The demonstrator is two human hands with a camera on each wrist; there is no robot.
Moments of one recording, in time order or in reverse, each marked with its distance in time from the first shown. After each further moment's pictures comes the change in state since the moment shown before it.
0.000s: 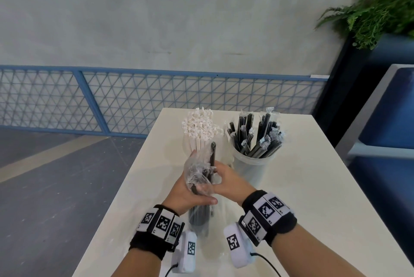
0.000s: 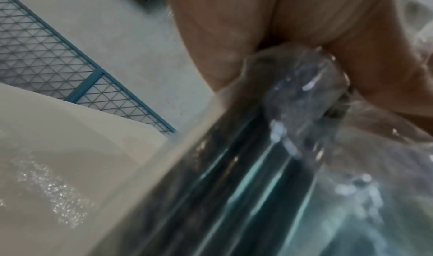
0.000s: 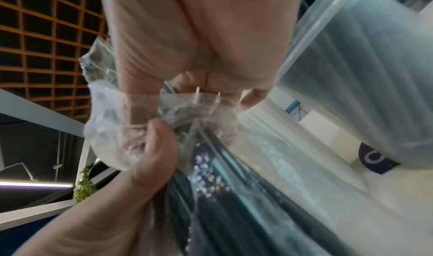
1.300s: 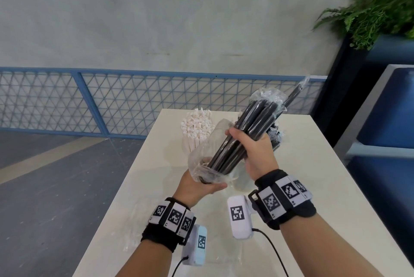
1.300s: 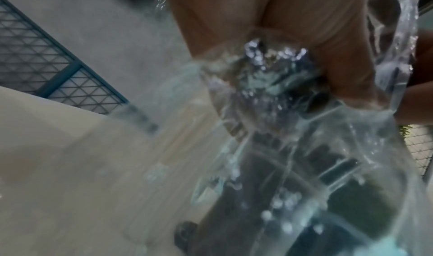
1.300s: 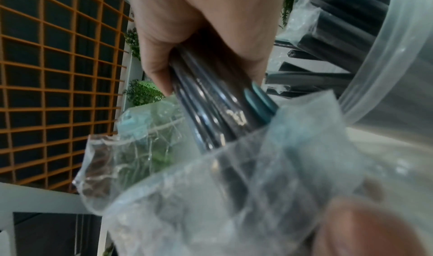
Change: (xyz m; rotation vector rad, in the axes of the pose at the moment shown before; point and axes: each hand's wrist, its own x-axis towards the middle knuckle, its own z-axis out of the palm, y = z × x) left_hand 0.007 0.031 0.029 0.058 0.116 0.025; right_hand -0.007 -0.066 -0.044 0.643 0.590 -0.090
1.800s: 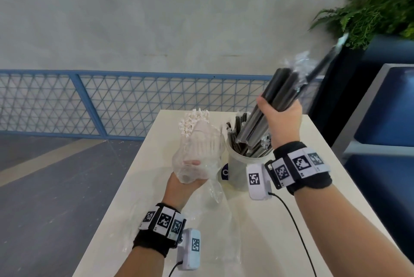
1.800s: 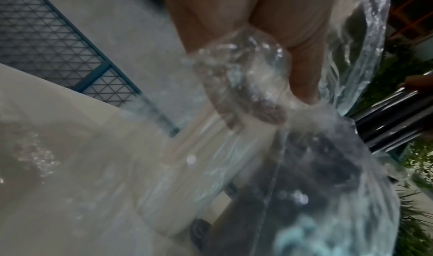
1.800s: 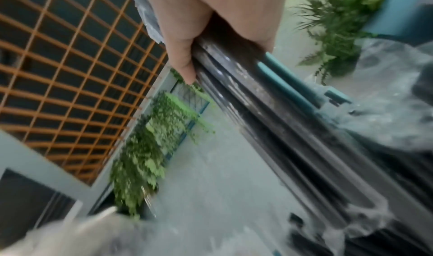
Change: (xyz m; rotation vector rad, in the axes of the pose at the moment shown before) left_hand -0.001 -0.012 -0.018 0.045 0.234 0.018; right_hand 0.046 -0.044 -0.027 -0.327 0.362 -0.329
